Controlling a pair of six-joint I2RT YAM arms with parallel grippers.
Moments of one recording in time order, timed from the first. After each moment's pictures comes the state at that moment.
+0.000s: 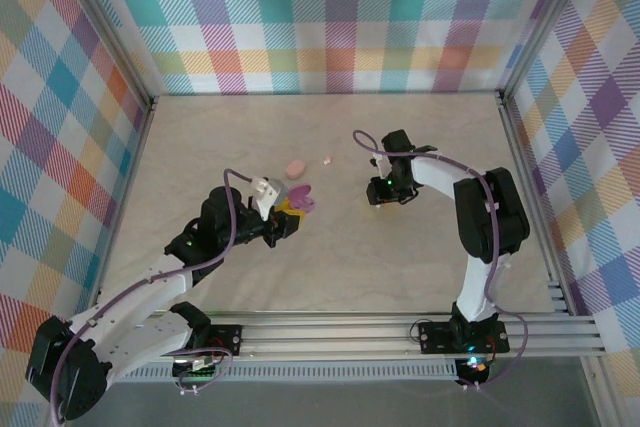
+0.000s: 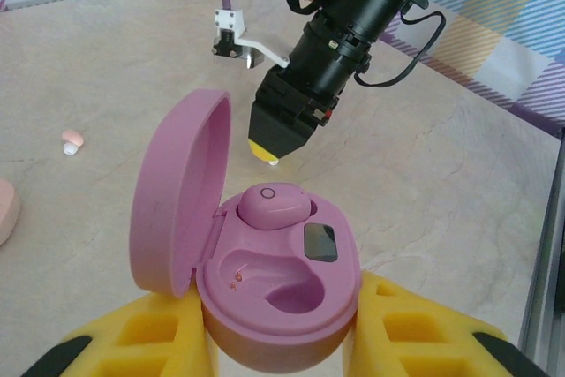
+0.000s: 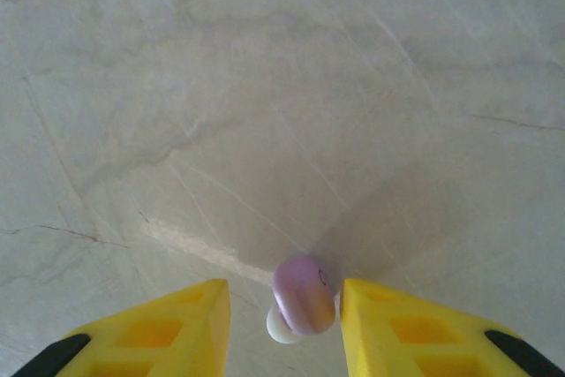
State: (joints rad) left arm -0.60 0.92 0.57 -0.02 0.37 -0.07; right arm 0.36 1.89 1.23 -0.64 -0.22 0.09
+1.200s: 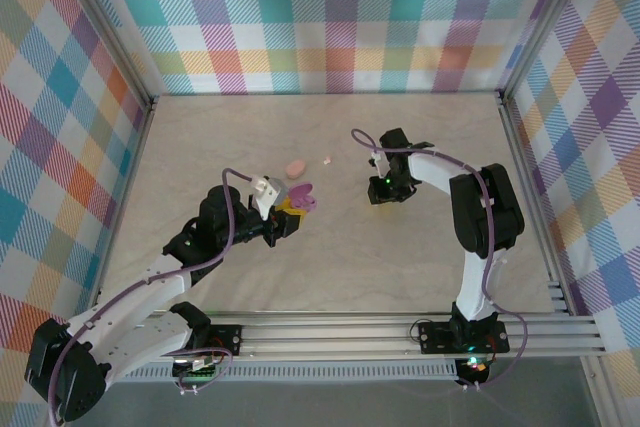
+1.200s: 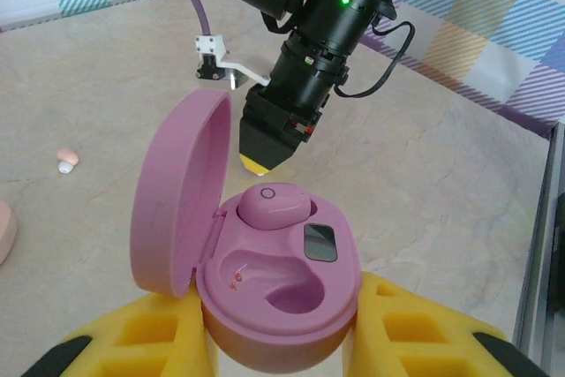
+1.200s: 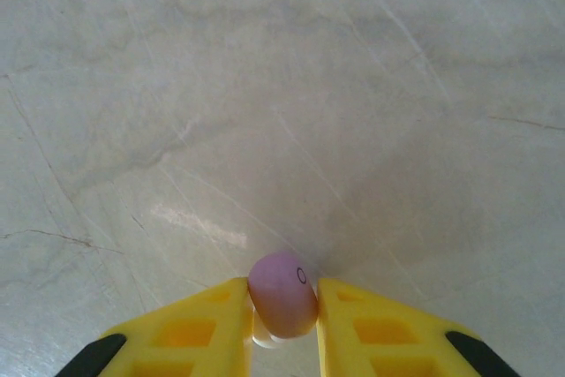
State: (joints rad) left arm -0.60 0.91 0.58 -0.03 0.38 -0.06; right arm 0.36 1.93 1.29 -0.70 -0.23 0.10
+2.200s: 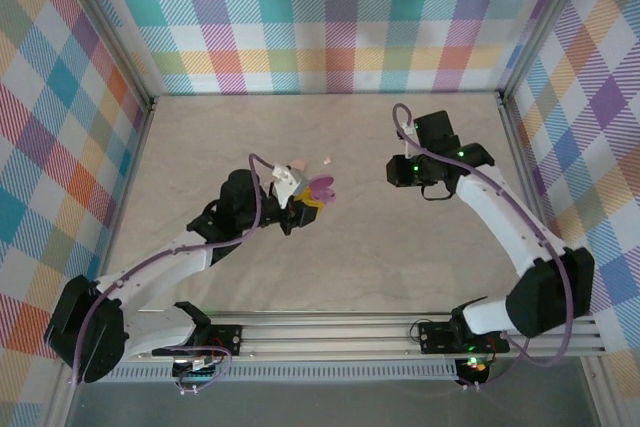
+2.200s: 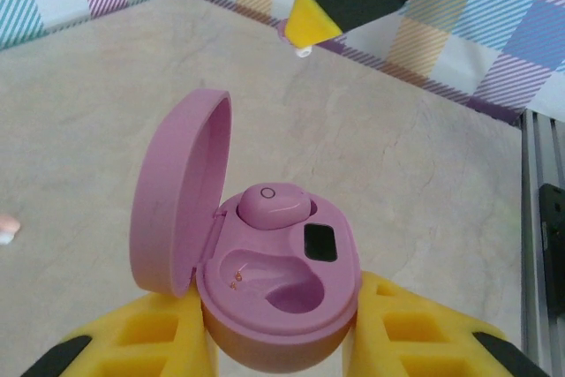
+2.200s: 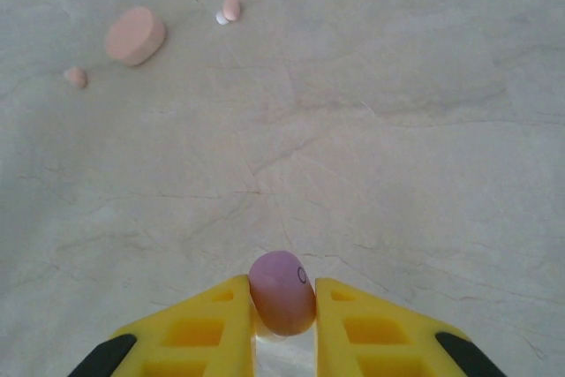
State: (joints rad) left arm -0.62 1.16 0.68 0.15 0.48 0.02; right arm 0.38 1.35 1.25 -0.84 -0.17 0.25
